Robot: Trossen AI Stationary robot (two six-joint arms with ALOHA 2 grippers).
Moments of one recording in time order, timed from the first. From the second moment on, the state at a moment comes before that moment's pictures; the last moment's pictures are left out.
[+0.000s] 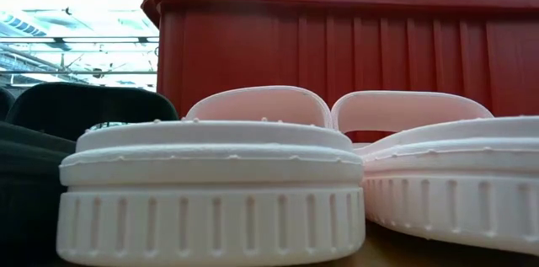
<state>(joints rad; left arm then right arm) 0.37 1.41 2.36 -1.10 0.00 -0.14 -0.45 0.96 0.70 -0.96 0.34 -0.26</state>
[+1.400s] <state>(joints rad) 0.37 1.41 2.36 -1.10 0.00 -0.14 -0.52 0.95 0.66 -0.93 0.39 -0.44</state>
